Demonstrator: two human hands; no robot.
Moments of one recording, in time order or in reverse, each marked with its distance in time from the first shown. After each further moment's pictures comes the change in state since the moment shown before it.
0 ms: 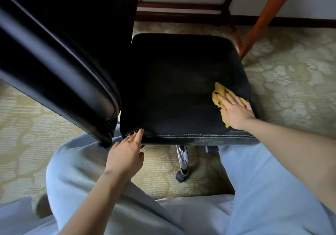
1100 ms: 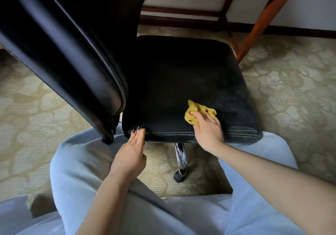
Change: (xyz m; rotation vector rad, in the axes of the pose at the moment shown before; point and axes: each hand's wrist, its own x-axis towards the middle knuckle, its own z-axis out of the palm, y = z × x) left_hand -0.007 -0.009 0.025 -0.272 -0.039 0.013; right_hand -0.064 -0.094 0.038 0.203 0.305 -0.133
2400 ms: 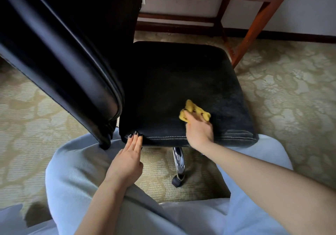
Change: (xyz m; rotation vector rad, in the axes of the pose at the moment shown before) left_hand 0.002 -0.008 0.007 0.093 -0.093 0.026; right_hand 0.012 -0.024 -0.001 0.060 -0.068 0.173
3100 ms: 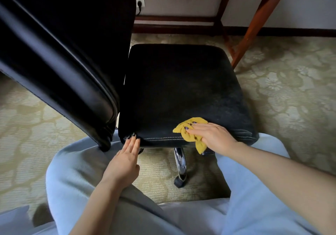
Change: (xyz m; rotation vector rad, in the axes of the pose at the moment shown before) left_hand -0.005 0.002 -0.006 0.043 -0.025 -0.012; right_hand -0.001 0.080 -0.019 -0.062 -0.127 -0.626
